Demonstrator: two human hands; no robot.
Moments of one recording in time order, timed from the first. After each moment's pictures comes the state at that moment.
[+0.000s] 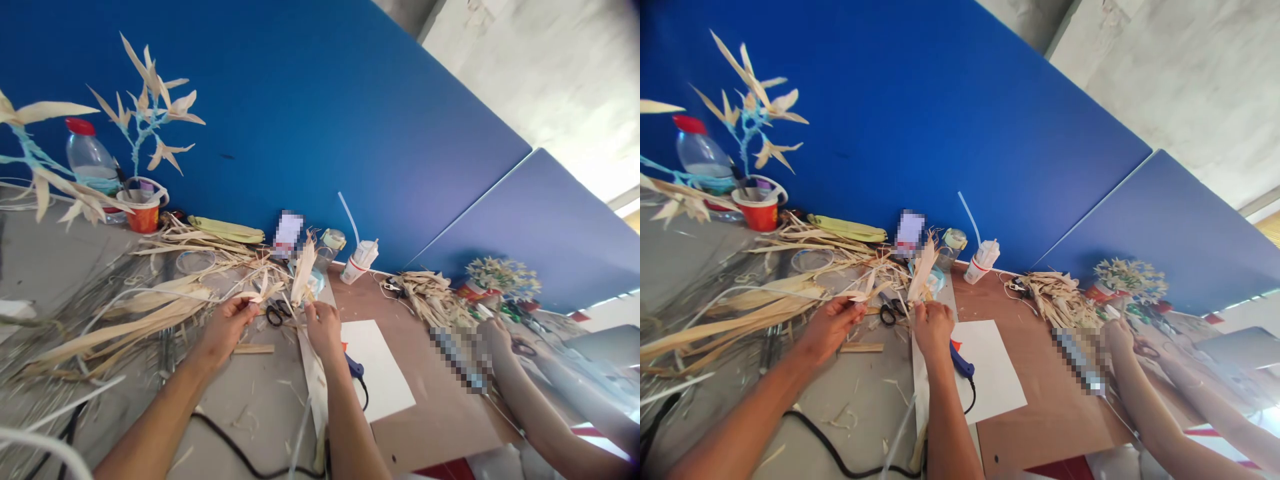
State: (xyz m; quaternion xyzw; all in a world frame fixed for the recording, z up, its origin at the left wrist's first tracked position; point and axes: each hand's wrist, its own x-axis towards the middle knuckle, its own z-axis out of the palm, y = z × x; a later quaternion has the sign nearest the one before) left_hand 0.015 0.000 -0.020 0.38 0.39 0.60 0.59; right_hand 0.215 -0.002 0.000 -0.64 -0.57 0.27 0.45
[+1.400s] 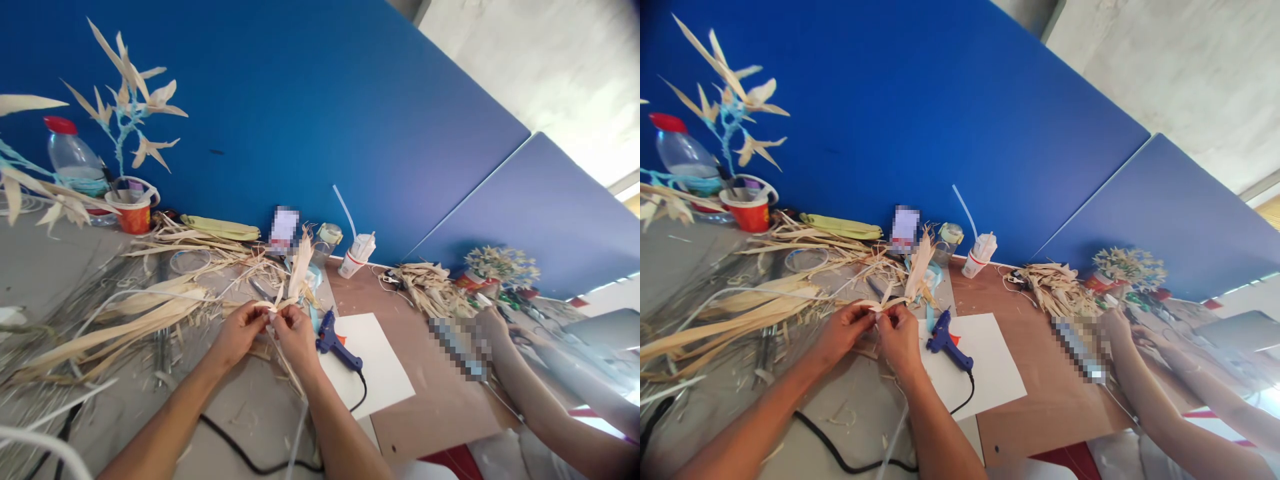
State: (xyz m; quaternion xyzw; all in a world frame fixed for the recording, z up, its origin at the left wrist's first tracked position) left_hand 0.034 -0.010 -0.016 0.51 0.42 0.52 0.54; right_hand 0.157 -0.025 0.005 -0.58 -0.52 0.42 0.47
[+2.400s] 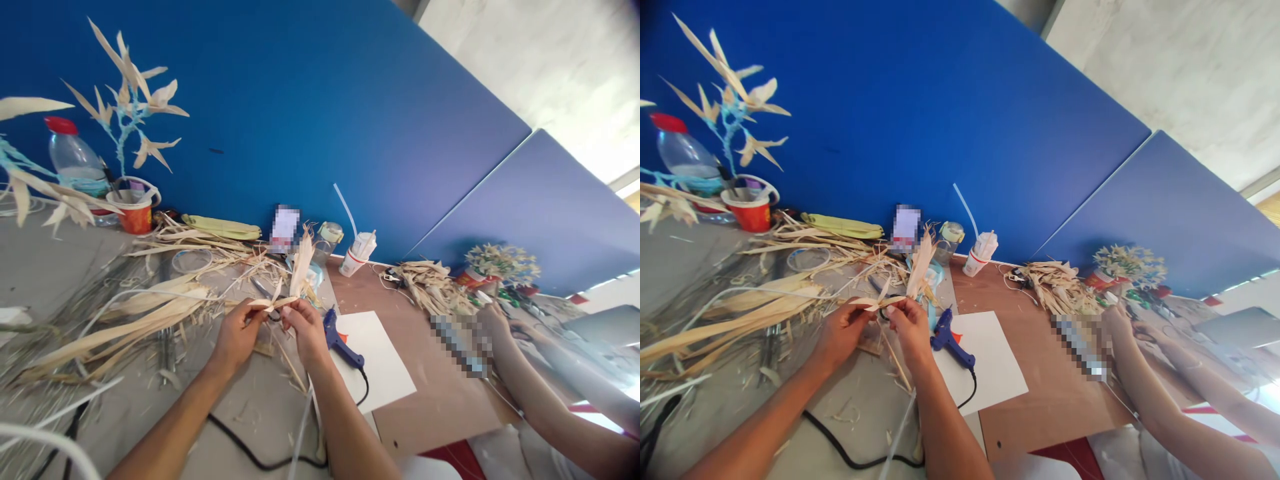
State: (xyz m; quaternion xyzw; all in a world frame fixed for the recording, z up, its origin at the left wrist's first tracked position) left_hand 0.032 -0.008 -0.040 0.57 0.45 0.57 0.38; right_hand 0.168 -0.019 0.007 -0.45 -0.44 0.53 0.56
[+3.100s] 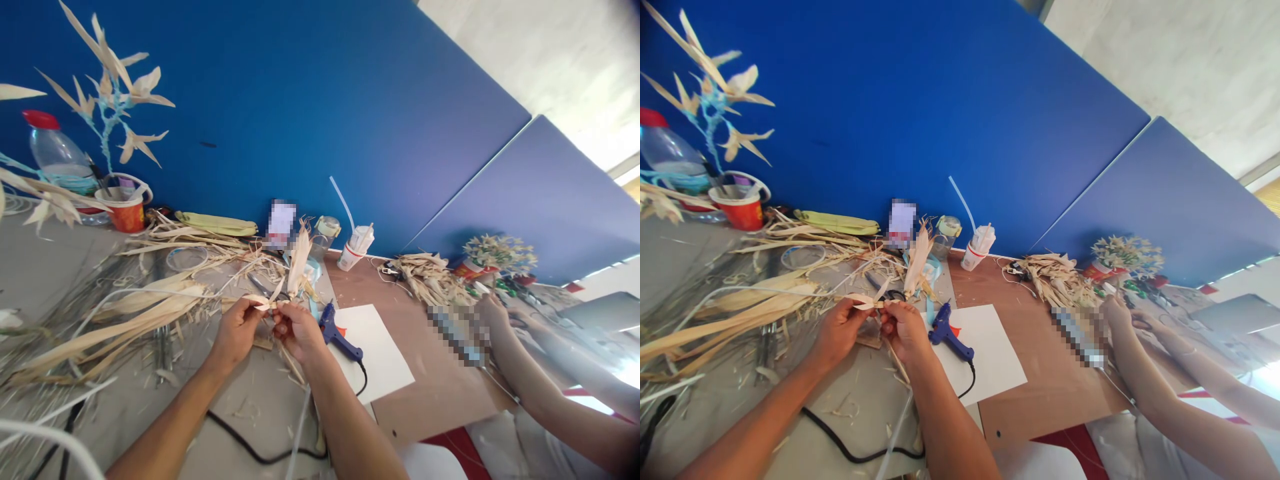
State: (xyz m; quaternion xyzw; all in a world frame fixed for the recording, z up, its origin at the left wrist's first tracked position) left_hand 0.035 -0.012 -0.032 0.55 0.46 0.57 0.40; right_hand 0.163 -0.016 0.004 -0.42 -0.23 0.71 0.51
